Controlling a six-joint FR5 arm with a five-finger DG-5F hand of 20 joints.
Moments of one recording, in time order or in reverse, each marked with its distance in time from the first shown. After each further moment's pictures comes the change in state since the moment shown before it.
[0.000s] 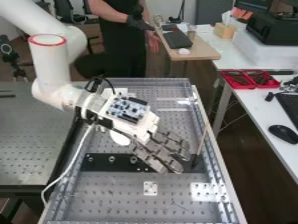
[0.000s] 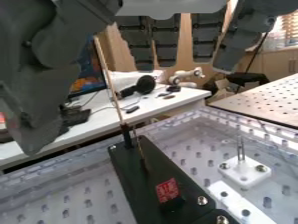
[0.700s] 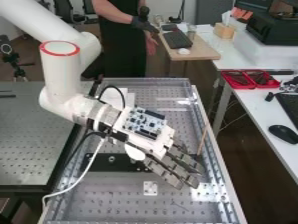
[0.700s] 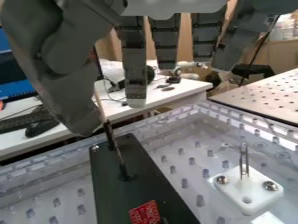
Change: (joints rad) arm -0.068 -0.107 0.158 -0.092 -0.092 -0.015
